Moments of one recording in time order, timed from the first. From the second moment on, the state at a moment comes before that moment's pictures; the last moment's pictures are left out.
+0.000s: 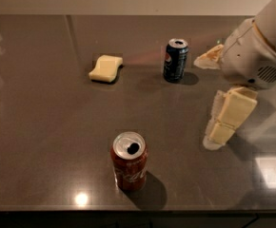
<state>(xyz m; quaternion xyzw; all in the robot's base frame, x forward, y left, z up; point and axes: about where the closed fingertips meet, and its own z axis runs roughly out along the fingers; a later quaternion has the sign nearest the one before) 0.410 -0.119 0.958 -0.67 0.71 0.09 0.21</state>
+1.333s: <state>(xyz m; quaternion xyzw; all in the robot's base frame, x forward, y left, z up) 0.356 -0.013 0.912 -0.70 0.63 0.21 0.27</state>
